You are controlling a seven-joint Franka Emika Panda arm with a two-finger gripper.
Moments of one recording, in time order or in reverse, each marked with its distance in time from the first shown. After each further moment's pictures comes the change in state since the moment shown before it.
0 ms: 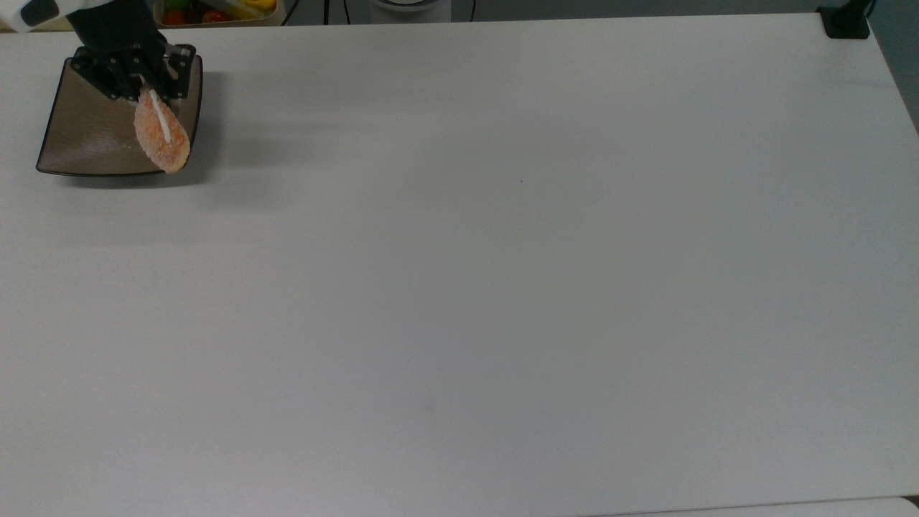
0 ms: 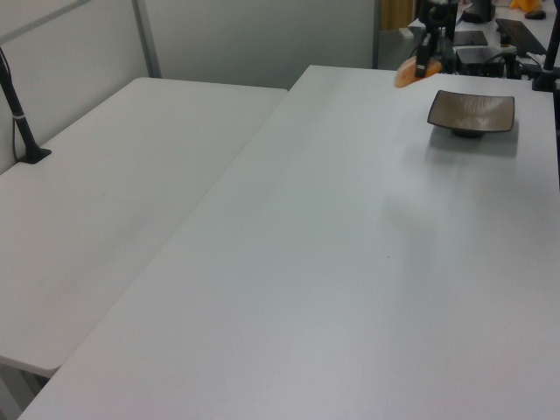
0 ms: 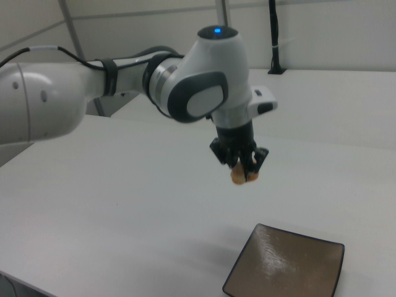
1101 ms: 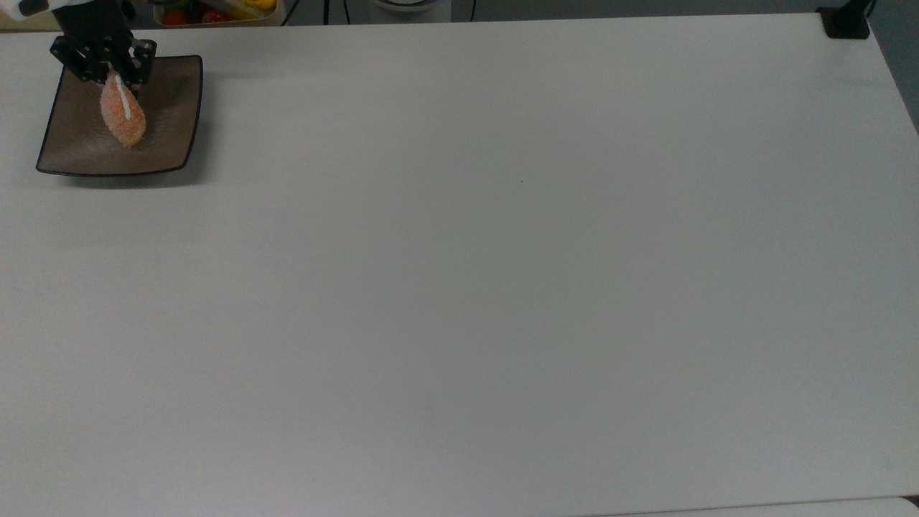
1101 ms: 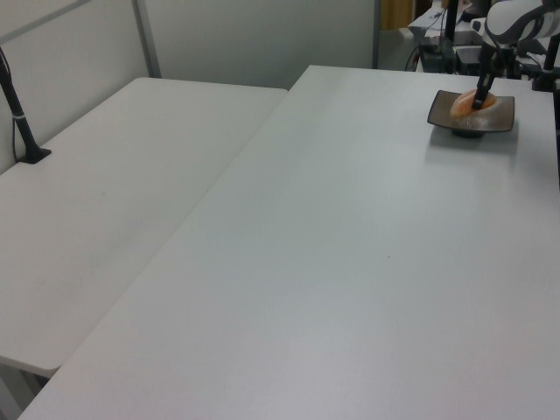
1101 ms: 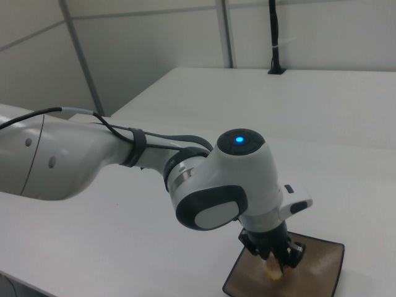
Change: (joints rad) arm -0.202 -0.052 -0.046 -0.399 0.000 0.401 -0.291
